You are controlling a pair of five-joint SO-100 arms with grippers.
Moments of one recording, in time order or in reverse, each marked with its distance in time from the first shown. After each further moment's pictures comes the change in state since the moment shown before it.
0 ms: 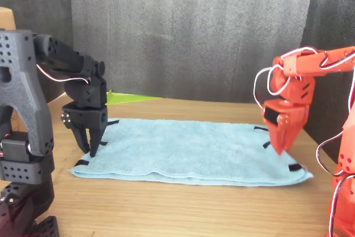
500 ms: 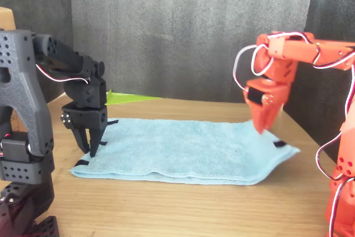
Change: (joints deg) arm 0 0.0 0.0 0.0 0.0 0.0; arm 1 10.5 -1.8 -17.1 10.5 -2.5
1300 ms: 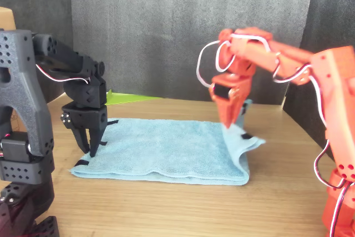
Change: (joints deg) arm 0 0.0 0.0 0.0 -0.1 0.9; arm 1 11.4 -24.6 -33.6 11.6 0.0
